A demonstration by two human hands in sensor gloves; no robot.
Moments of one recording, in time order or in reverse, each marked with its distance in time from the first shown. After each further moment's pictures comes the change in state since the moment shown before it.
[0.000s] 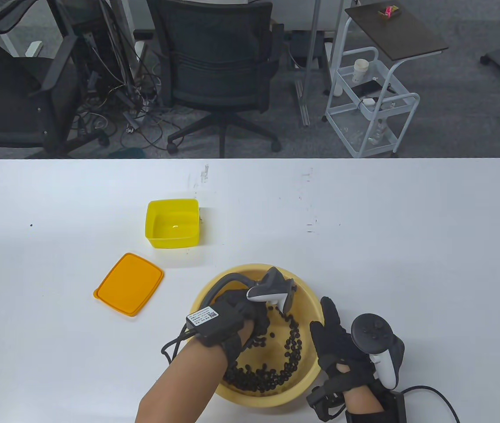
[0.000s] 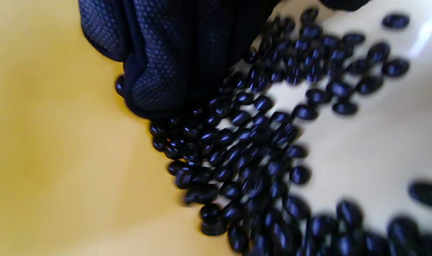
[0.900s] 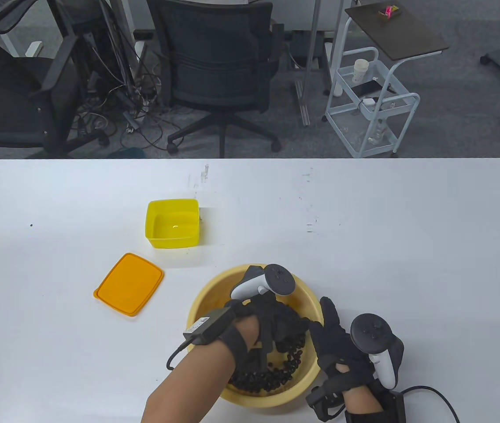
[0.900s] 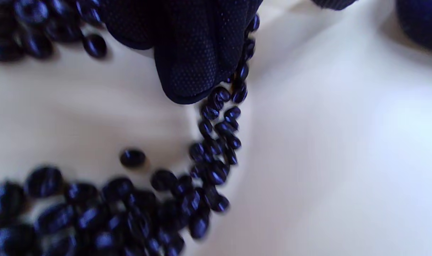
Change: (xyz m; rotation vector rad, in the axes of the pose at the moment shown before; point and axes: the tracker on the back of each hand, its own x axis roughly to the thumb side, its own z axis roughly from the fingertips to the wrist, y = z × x) left_hand 0.012 0.003 -0.012 0.068 -0.635 0.820; right_hand 0.000 0.000 0.000 0.001 0.002 -0.003
